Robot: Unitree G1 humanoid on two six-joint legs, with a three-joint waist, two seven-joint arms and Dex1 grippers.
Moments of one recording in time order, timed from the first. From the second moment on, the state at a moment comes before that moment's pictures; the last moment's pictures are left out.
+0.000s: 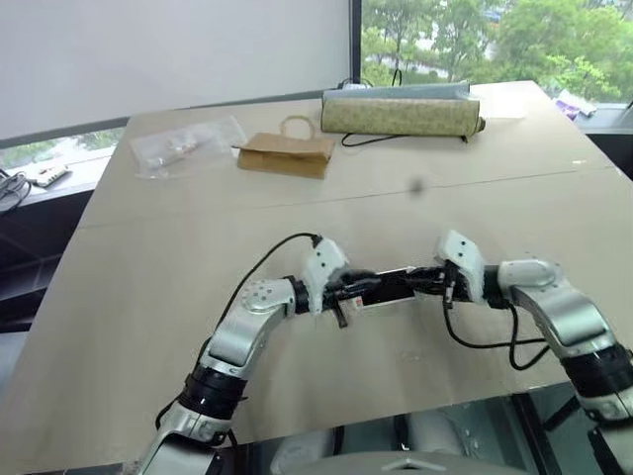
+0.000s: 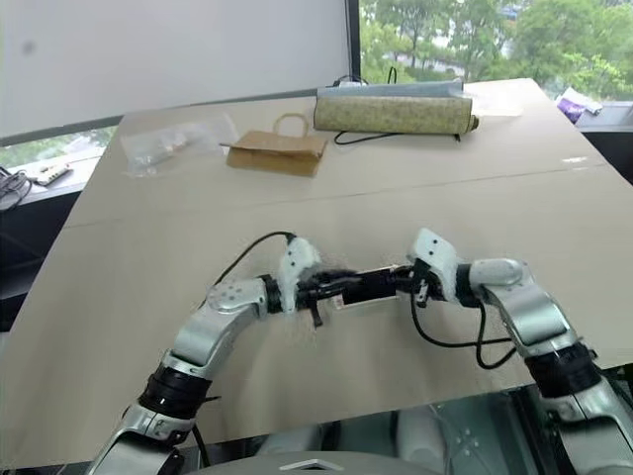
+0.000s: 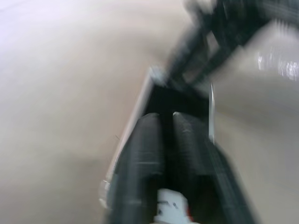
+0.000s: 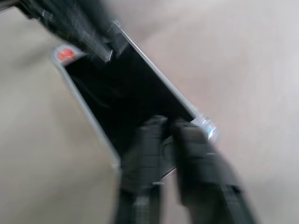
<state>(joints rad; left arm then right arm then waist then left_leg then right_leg) -0.26 0.36 -0.20 -0.14 -0.30 0.38 -0.85 -0.28 -0.62 0.15 -0.20 0.25 0.58 0.99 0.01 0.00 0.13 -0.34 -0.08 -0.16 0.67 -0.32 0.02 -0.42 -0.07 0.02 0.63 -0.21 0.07</state>
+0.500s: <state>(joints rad) 0.11 0.60 0.13 -0.46 -0.52 0.50 -0.87 0.31 -0.67 -0.35 -0.55 0.36 0.49 0.88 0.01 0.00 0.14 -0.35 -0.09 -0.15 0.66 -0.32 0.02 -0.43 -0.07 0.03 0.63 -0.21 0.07</state>
